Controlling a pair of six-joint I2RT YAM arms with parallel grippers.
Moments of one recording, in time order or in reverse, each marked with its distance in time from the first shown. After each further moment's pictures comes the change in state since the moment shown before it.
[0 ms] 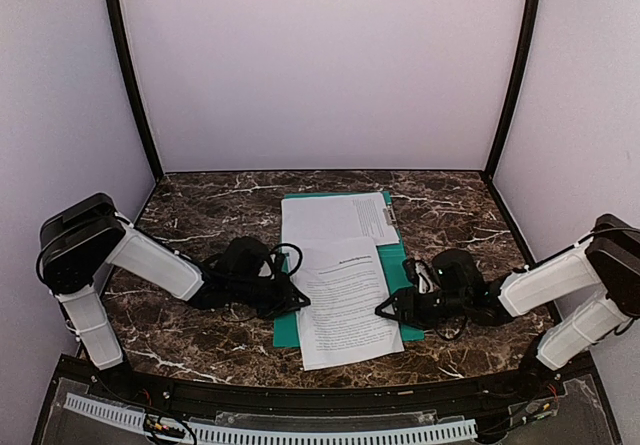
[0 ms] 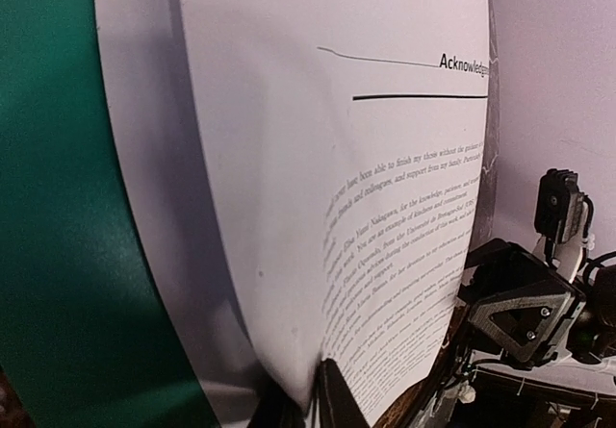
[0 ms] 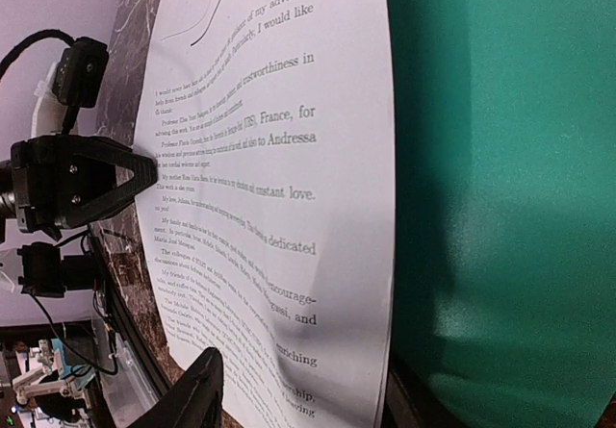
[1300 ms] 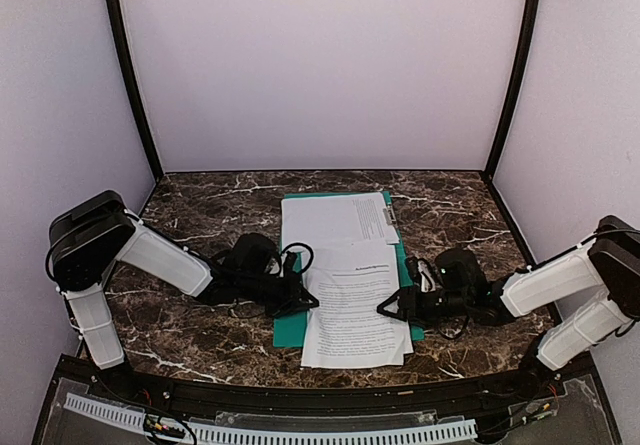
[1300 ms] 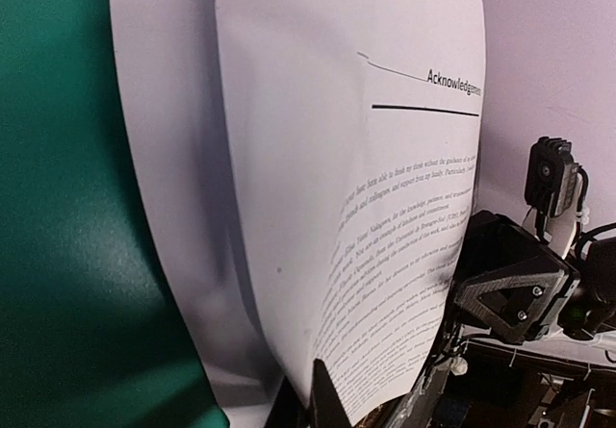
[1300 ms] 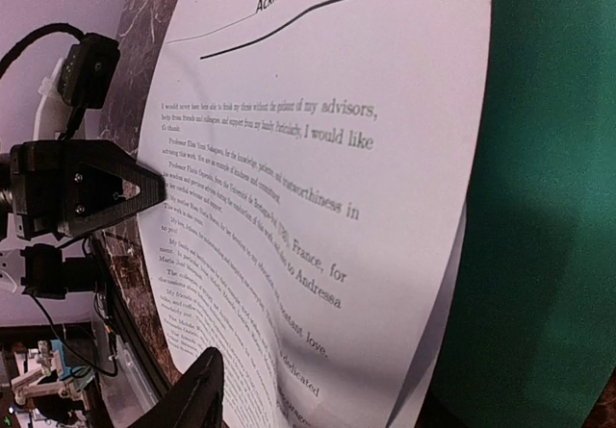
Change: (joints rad) left arm -0.006 0.048 0.066 -0.013 0.097 0.029; right arm -0.015 -0.011 -0.006 0.008 -0.004 -0.014
